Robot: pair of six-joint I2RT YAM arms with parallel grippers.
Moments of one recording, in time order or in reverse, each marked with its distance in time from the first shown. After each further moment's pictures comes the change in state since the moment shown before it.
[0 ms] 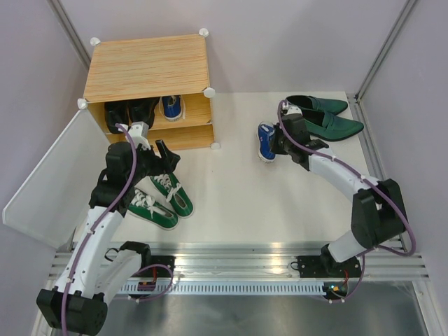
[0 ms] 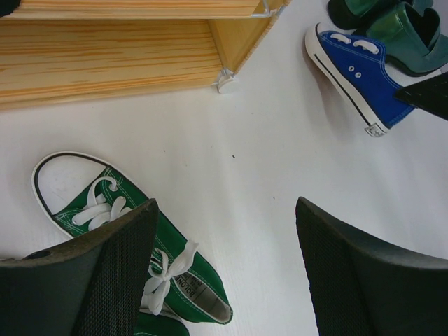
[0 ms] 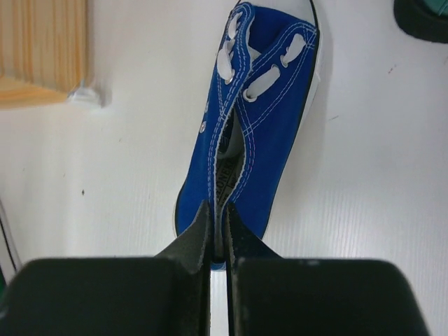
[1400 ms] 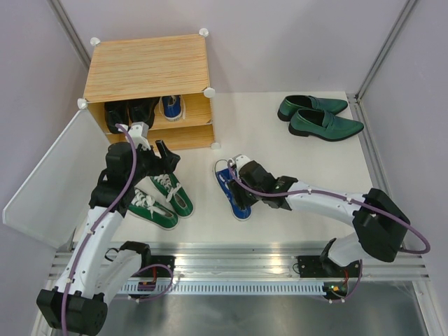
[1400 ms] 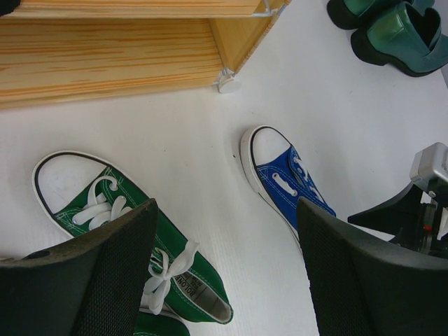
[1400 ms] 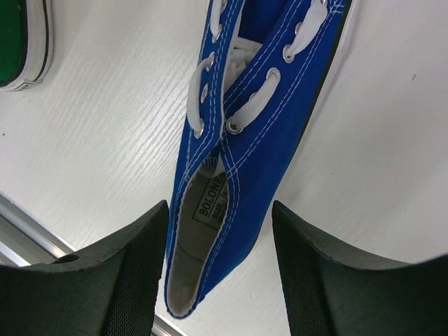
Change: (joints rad) left arm 0.000 -0.002 -0.003 0.000 -0.001 0.000; right arm 0.514 -0.113 -0.240 -0.056 -0.030 -0.139
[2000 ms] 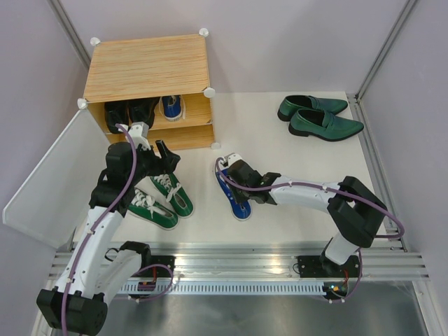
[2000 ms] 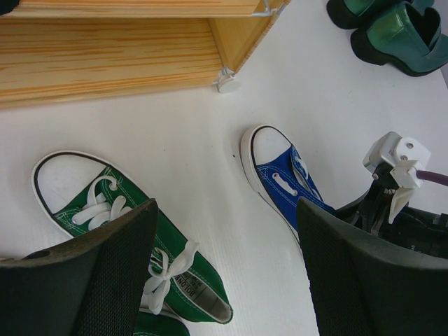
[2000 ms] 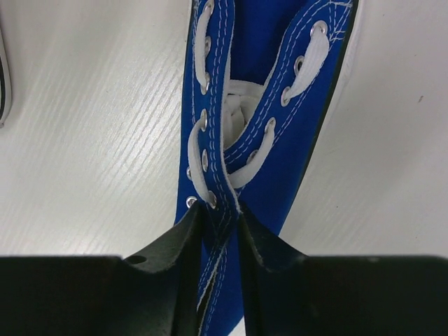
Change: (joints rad) left arm 0.000 0.001 0.000 0.000 0.001 0.000; right arm 0.008 0.191 0.106 0.014 0.090 0.037
